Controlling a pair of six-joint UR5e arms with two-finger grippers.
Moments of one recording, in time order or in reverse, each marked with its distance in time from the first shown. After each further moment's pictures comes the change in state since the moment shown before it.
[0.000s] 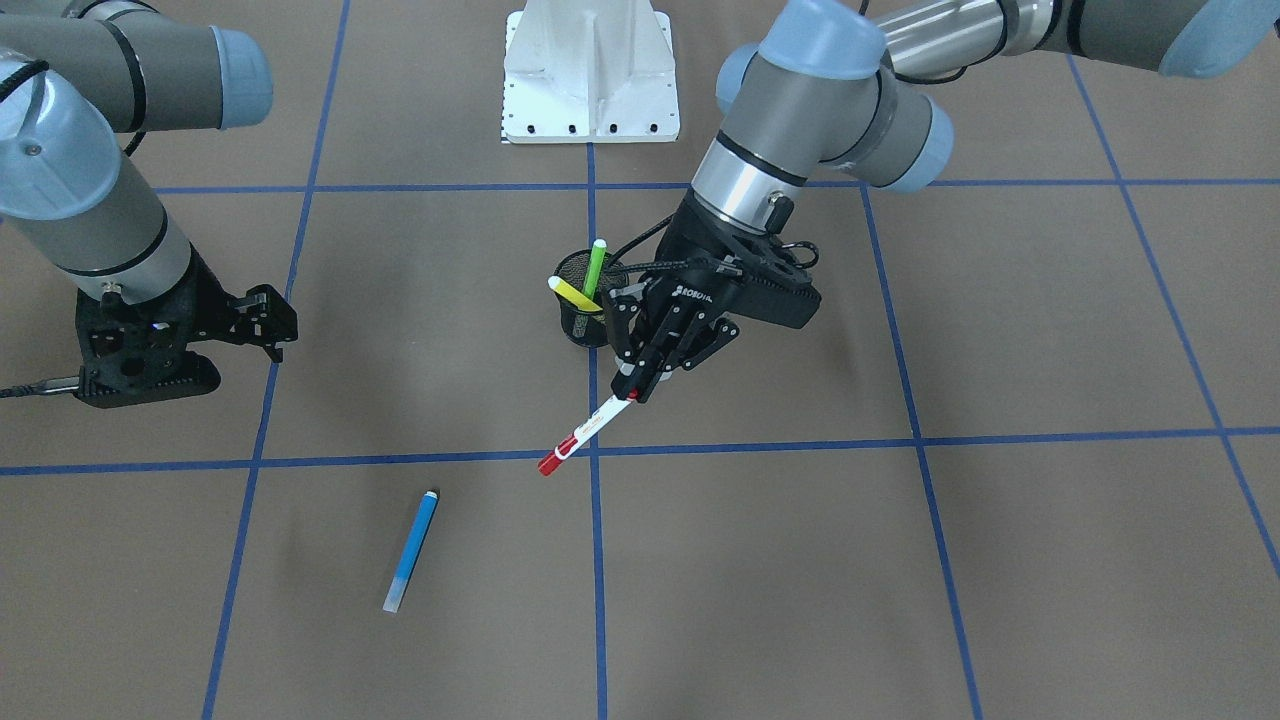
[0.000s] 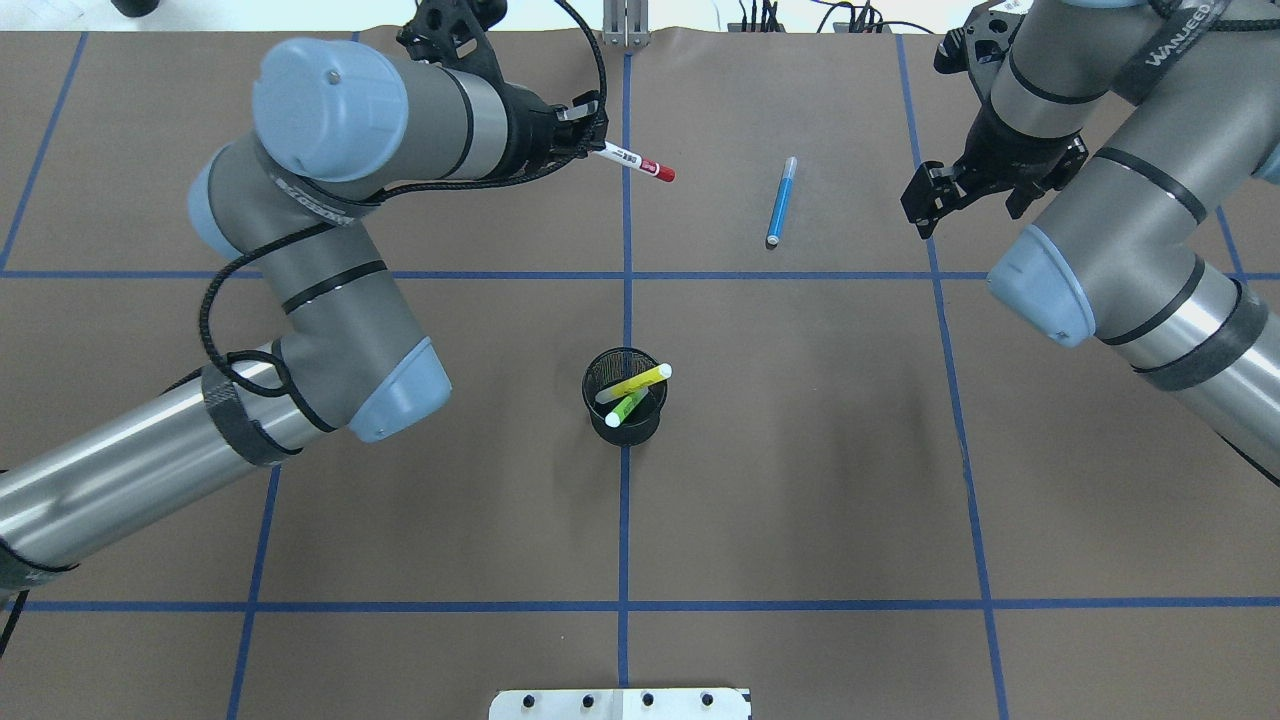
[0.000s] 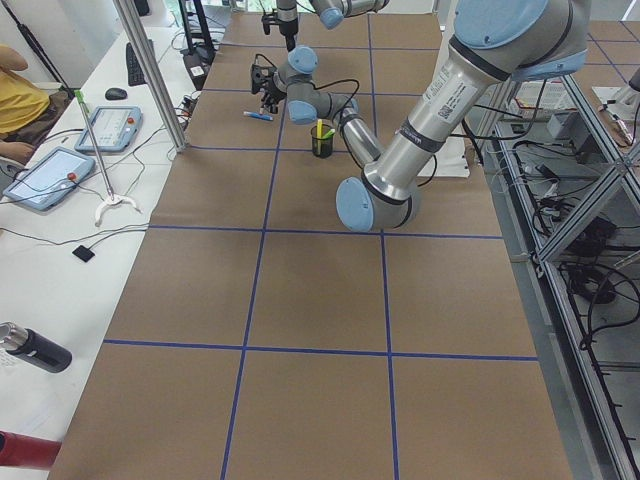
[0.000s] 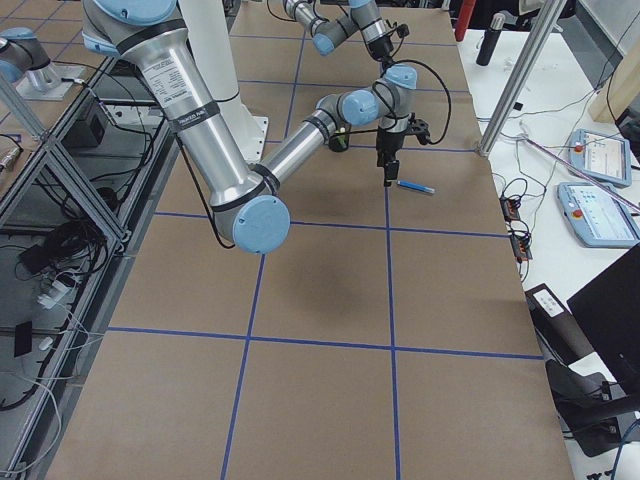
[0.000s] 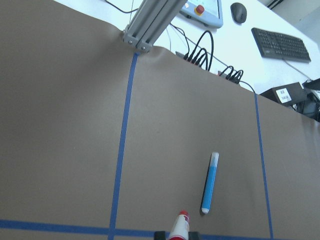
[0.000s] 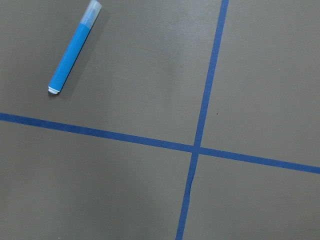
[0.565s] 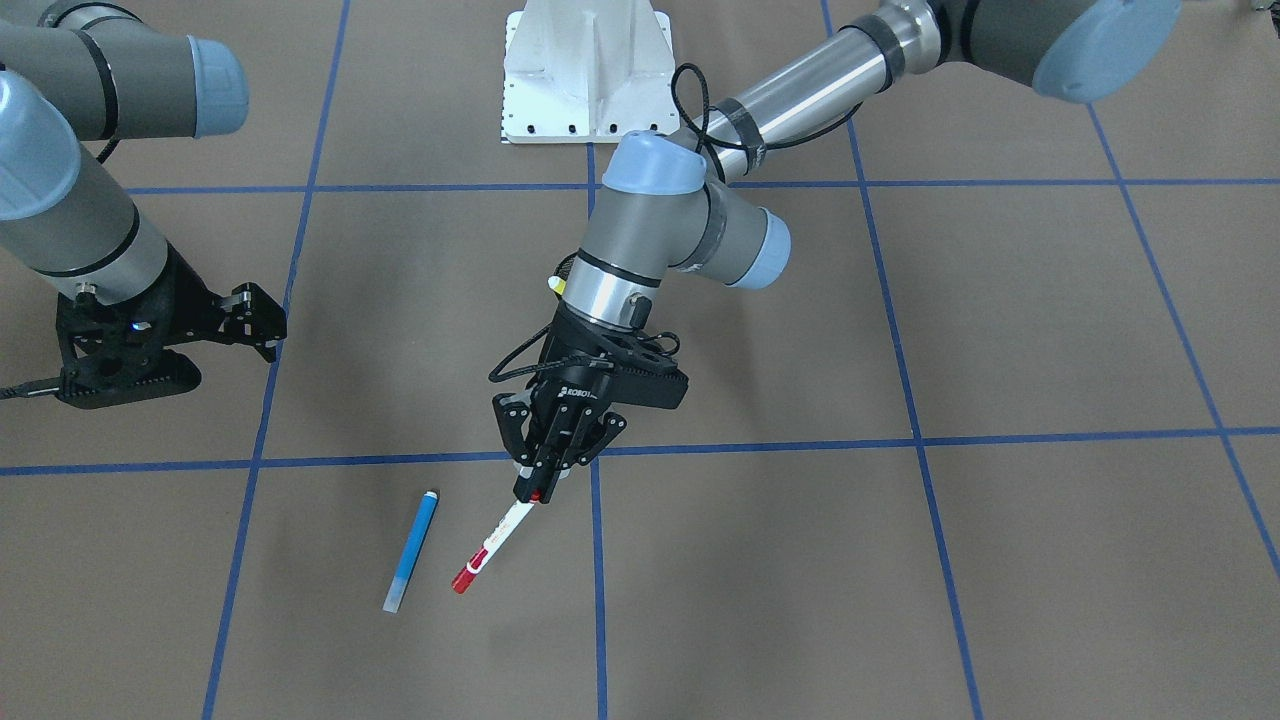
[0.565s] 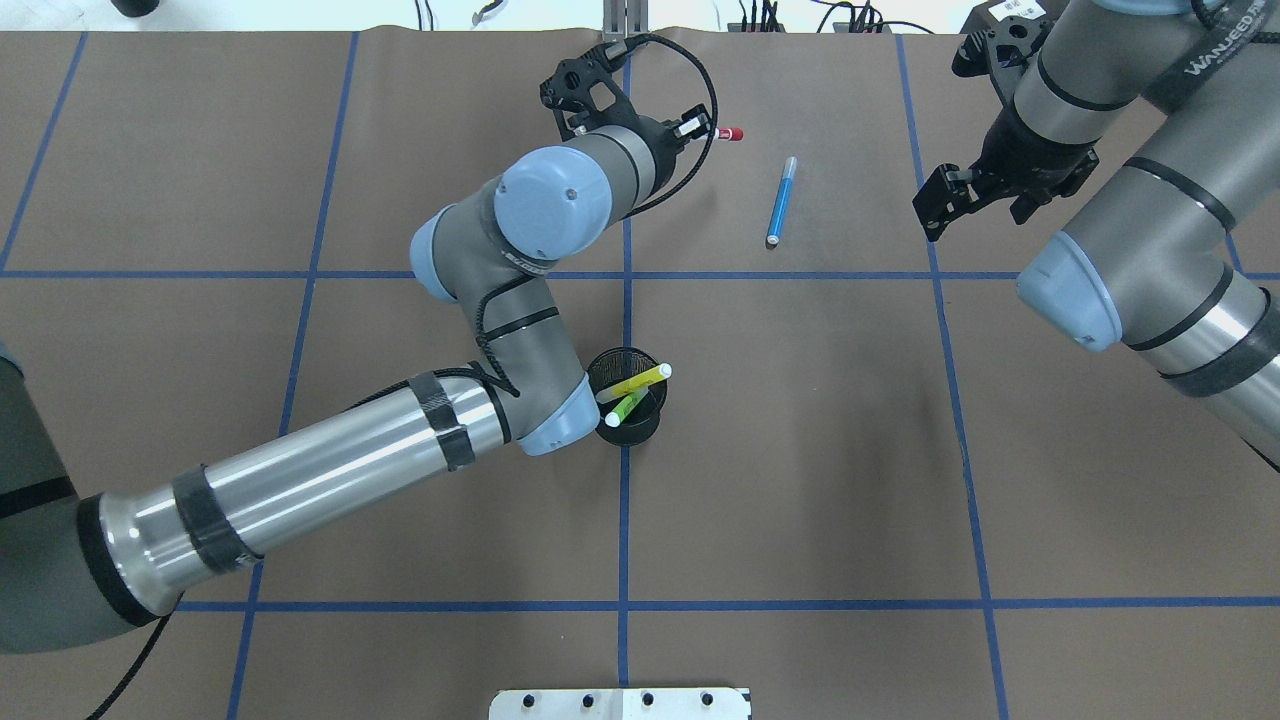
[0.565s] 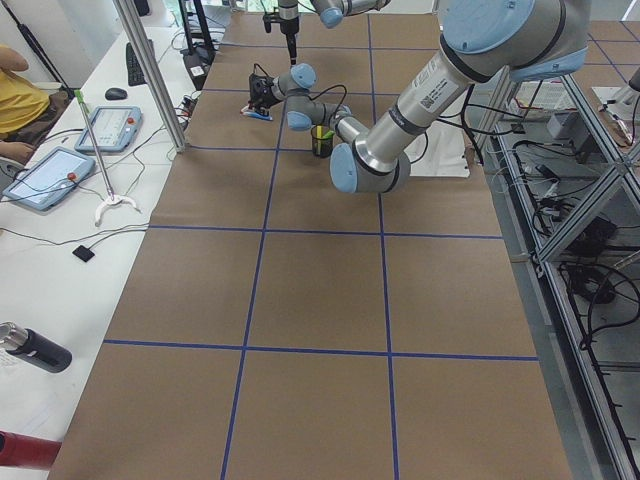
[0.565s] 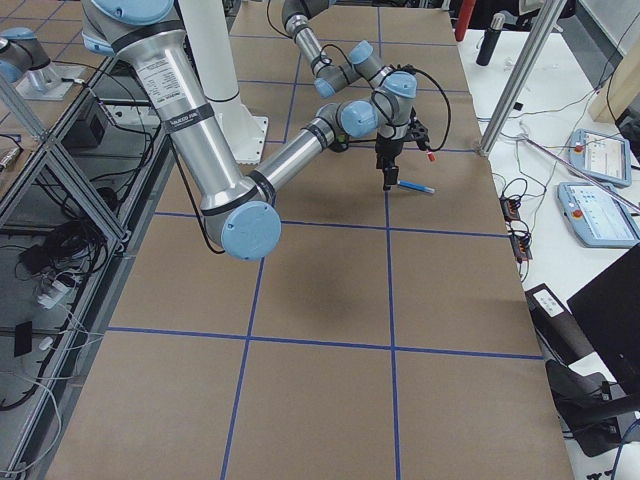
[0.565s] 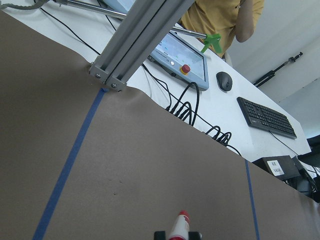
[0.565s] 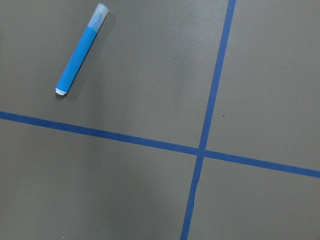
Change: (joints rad) left arm 0.110 -0.264 0.502 -0.258 0.324 -0.087; right arm 0.020 -0.050 0.002 0.087 0.055 0.001
